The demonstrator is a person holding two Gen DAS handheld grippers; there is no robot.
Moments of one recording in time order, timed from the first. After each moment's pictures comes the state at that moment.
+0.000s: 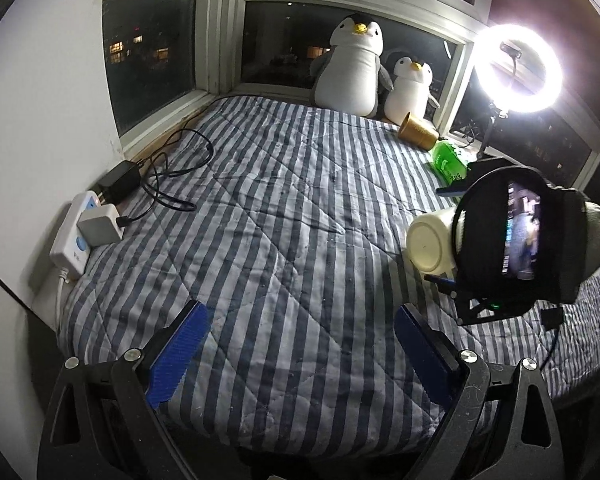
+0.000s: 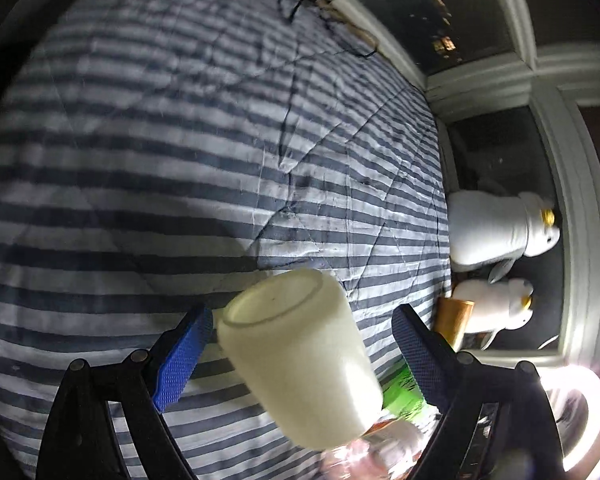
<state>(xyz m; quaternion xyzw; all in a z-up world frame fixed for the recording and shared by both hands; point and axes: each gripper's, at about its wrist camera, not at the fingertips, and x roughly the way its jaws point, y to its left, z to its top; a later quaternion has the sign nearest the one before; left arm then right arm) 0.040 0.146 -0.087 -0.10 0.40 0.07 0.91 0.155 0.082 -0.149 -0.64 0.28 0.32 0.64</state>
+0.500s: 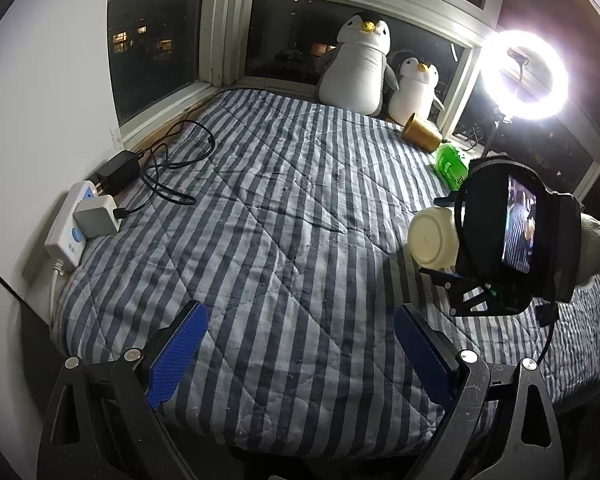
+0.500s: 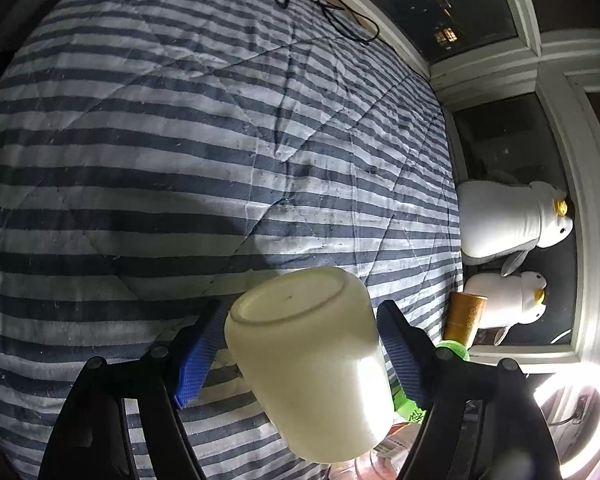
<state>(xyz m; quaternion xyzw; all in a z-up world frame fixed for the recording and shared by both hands) 0.044 0.150 -0.091 -0.12 0.40 0.07 0.90 0.175 0.079 -0.147 -0.60 0.31 0.32 0.67</state>
